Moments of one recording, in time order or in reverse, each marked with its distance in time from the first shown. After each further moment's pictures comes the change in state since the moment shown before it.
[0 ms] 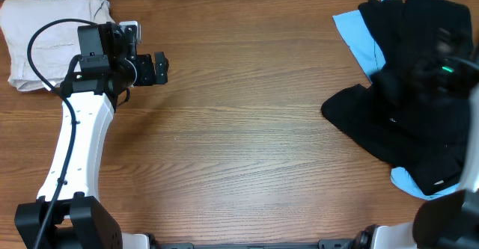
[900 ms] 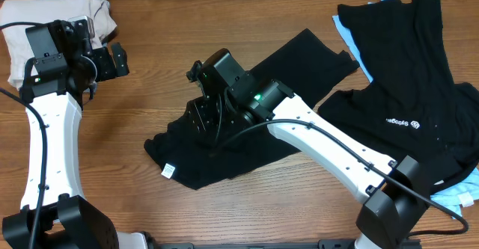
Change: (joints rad) left arm 0.194 0.002 0.069 -0.016 -0.020 0.000; right arm 1.136 0.210 0.006 0.433 0.126 0.191
